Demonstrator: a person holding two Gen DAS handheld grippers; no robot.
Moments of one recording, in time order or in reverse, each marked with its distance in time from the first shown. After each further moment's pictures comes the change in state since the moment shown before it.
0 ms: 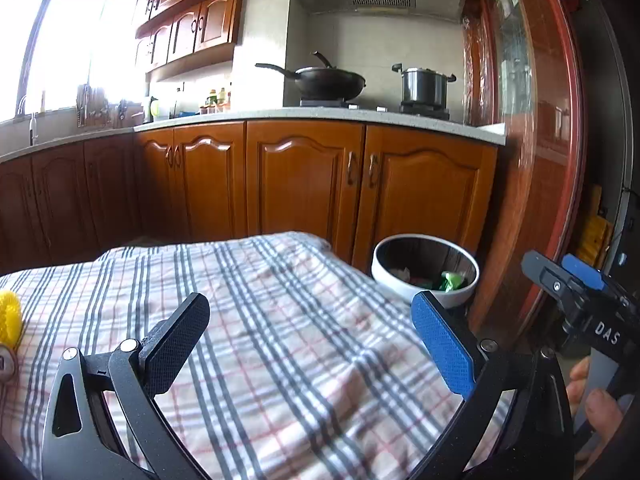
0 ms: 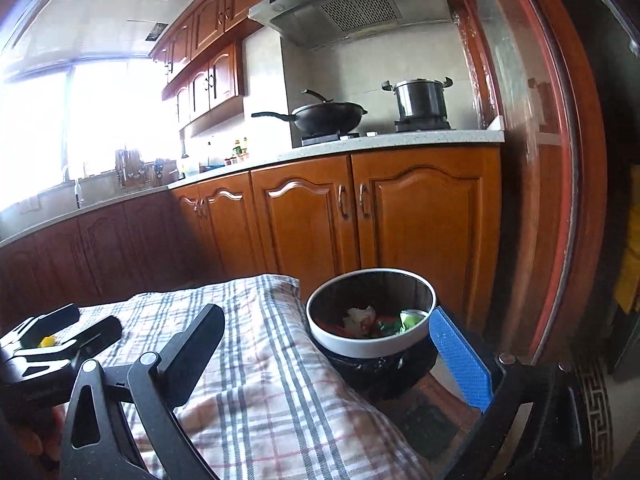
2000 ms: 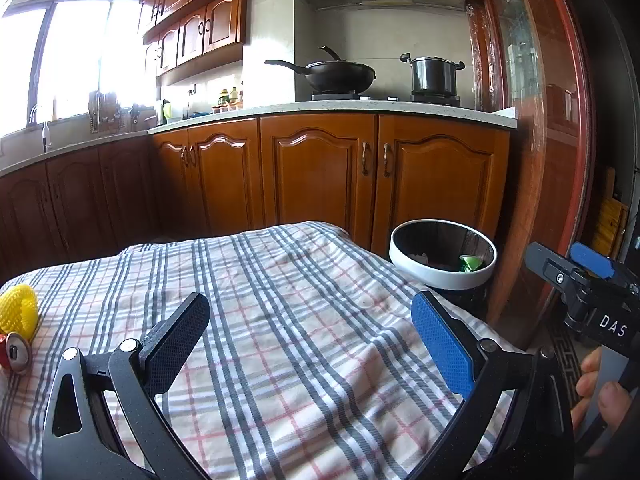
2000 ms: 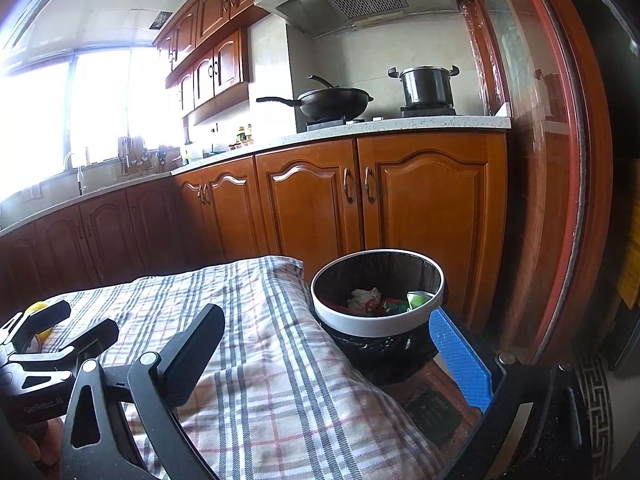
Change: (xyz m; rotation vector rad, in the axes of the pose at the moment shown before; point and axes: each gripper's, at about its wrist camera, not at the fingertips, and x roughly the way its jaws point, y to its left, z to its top) left arm -0.003 -0.005 -0.018 0.035 0.001 0.072; right arm 0.005 0.006 -0.018 -0.019 0.033 0.011
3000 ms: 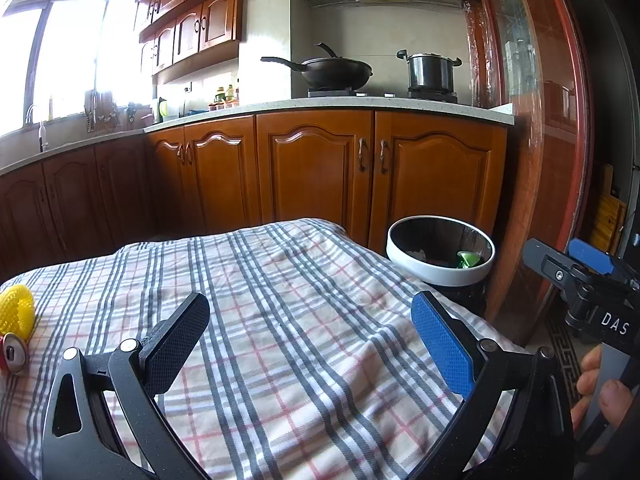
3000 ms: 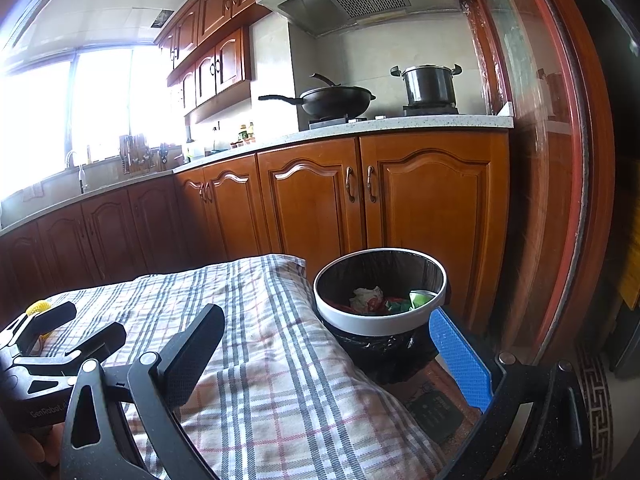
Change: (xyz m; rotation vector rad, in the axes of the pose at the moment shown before) left arm 0.003 -0.003 -0.001 0.006 0.009 -0.010; right arm 0.002 0.000 0.001 -0.004 0.009 0.009
